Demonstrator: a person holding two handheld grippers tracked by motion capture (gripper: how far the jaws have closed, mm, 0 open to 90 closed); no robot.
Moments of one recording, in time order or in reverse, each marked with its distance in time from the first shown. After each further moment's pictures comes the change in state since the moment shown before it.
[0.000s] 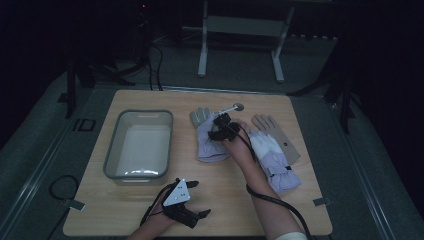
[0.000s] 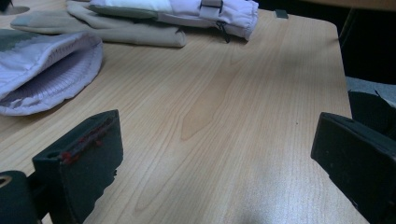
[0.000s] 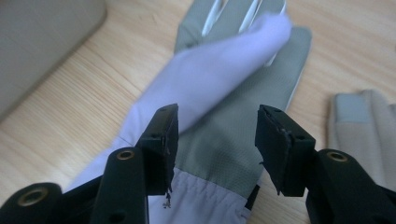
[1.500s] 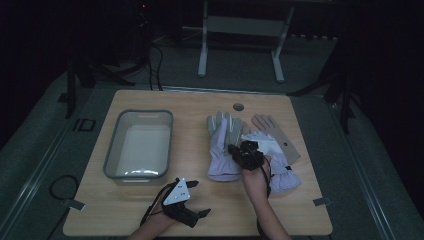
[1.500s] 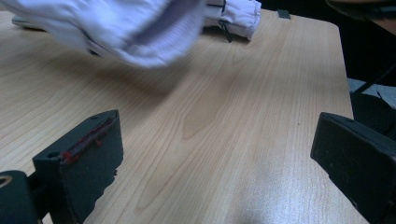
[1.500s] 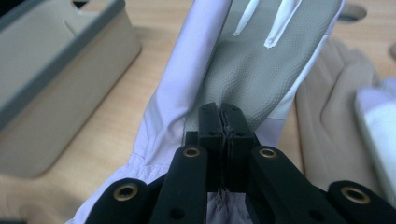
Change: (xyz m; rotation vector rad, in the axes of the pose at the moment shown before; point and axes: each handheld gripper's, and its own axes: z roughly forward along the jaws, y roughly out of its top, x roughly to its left) left arm 0.001 0.000 0.000 0.001 0.004 -0.014; right arm 0.021 -0.089 -0.099 -0.256 0.016 0.260
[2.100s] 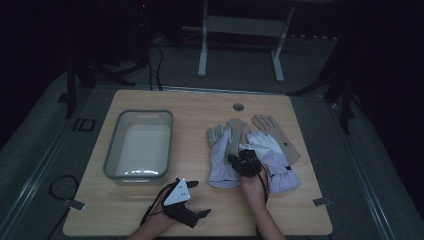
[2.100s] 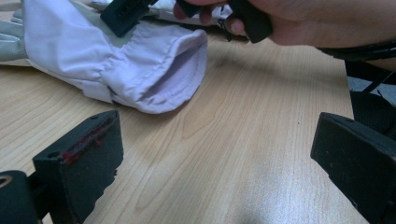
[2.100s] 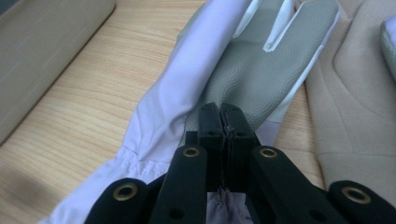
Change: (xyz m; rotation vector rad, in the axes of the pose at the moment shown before) left arm -0.001 0.000 0.001 0.006 0.004 0.004; right arm -0.017 -0.036 0.032 0.067 -0.012 0.031
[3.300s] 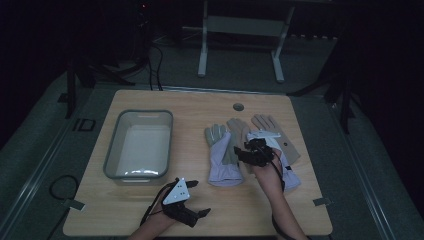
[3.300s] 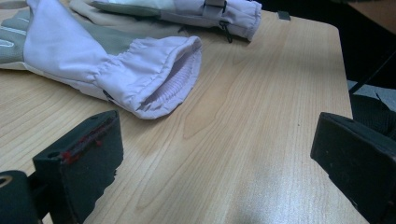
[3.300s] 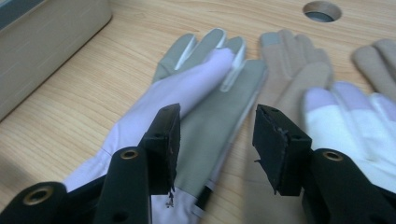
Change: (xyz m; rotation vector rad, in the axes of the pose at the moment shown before) left arm 0.002 0.000 -0.001 -0.008 -0.005 -0.013; right arm -0.019 0.041 -0.034 0.007 -0.022 -0.174
